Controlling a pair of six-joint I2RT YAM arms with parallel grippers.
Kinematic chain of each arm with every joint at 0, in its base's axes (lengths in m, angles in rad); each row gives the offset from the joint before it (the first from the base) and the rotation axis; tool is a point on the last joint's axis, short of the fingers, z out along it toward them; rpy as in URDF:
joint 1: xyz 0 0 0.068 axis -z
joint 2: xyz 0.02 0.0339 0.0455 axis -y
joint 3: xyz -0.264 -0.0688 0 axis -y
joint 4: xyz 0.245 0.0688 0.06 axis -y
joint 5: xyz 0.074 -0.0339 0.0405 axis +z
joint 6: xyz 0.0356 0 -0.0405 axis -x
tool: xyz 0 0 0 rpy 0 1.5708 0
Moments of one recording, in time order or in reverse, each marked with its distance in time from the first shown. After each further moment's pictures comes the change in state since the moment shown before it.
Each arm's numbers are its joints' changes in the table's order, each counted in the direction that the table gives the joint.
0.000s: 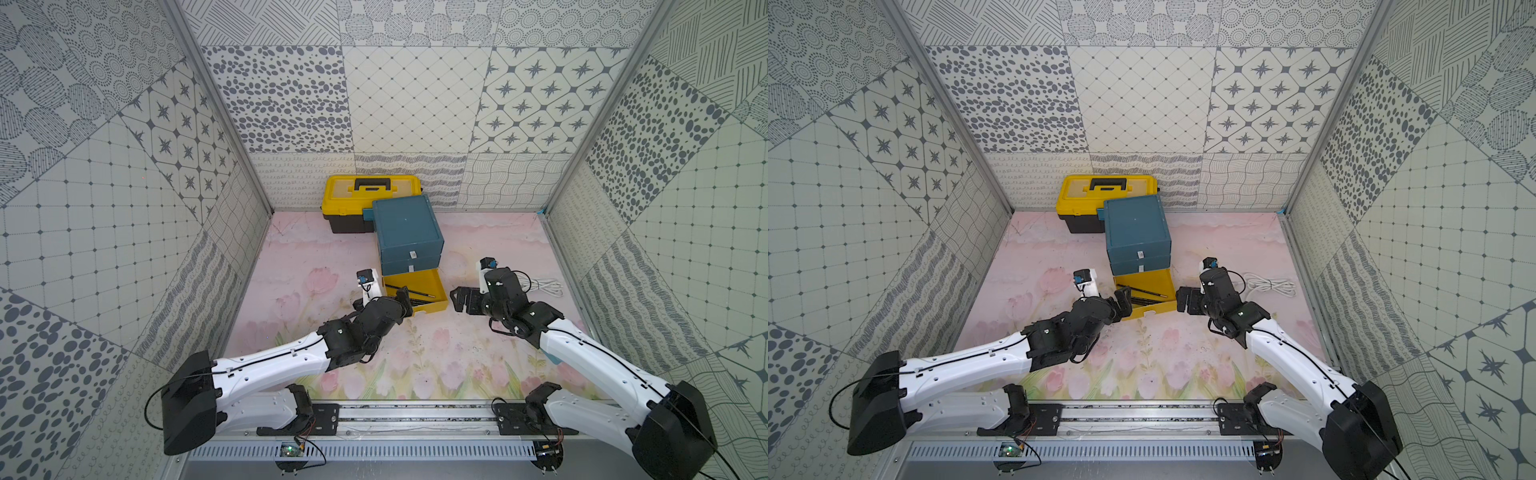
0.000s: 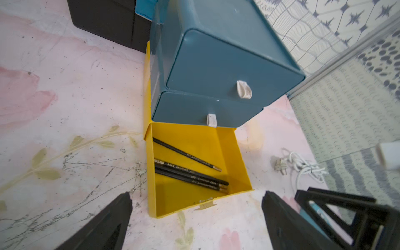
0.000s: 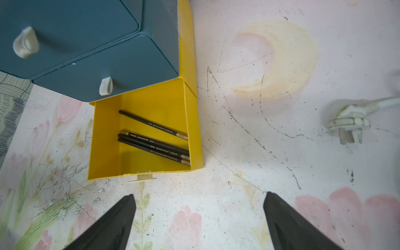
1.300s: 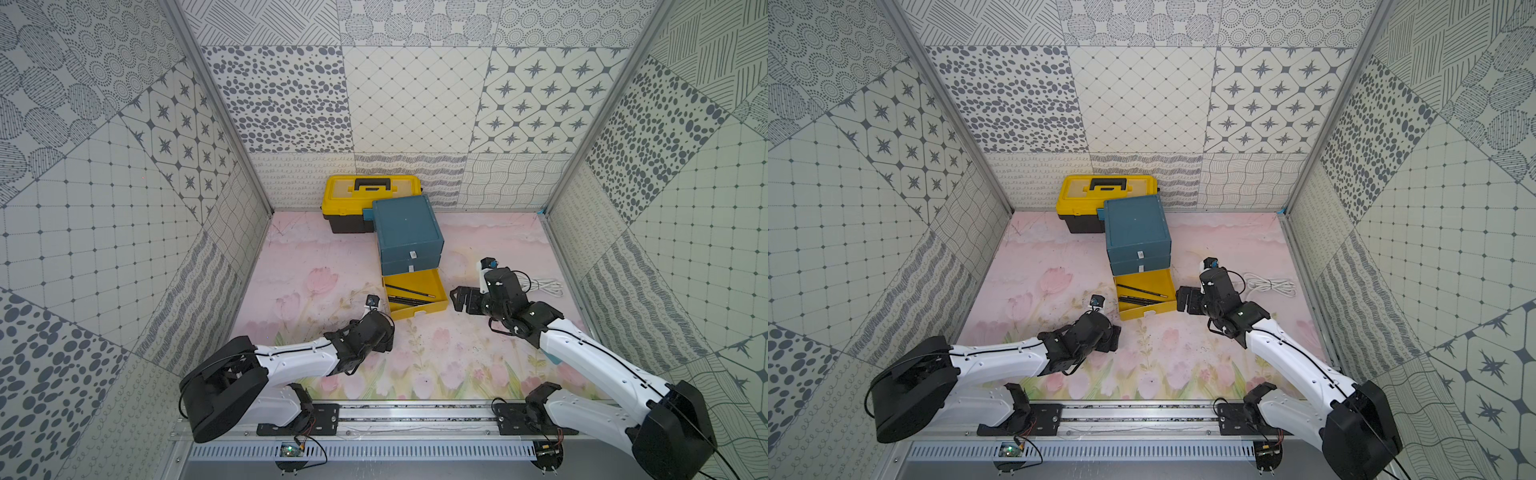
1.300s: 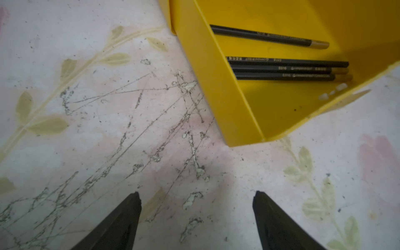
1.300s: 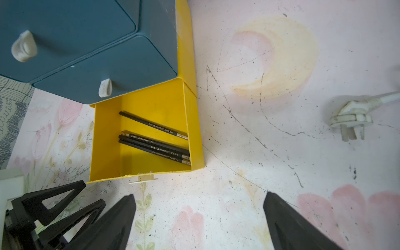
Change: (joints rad) left arm -0.141 -0.161 -0.286 0.174 -0.288 -0.263; right arm 0.000 -0.004 0.000 0.000 0.001 -0.019
